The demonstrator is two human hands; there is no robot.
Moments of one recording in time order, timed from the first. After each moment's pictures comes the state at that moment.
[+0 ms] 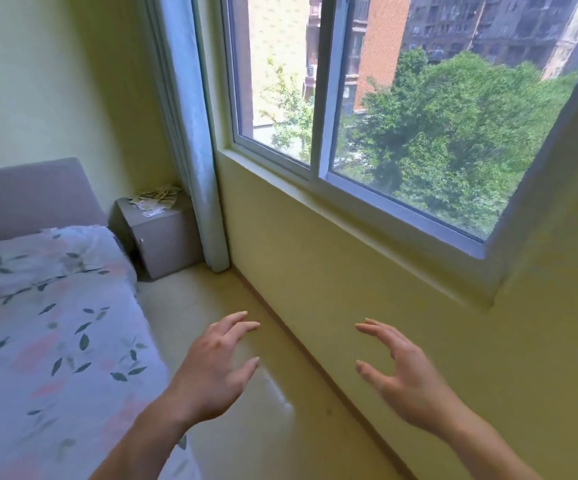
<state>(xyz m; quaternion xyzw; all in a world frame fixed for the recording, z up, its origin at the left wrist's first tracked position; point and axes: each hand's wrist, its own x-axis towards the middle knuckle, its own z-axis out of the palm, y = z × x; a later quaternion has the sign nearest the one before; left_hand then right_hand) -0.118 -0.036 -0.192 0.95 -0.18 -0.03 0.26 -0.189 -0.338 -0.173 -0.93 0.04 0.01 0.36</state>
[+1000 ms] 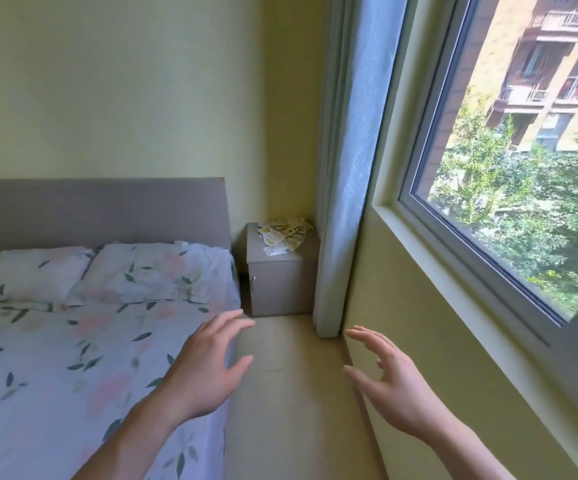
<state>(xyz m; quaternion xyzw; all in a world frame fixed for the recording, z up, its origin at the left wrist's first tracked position) 0.378 0.155 -0.178 0.96 0.08 0.05 0.26 0.475 -0.143 -0.195 -0.89 -0.23 0.08 0.38</state>
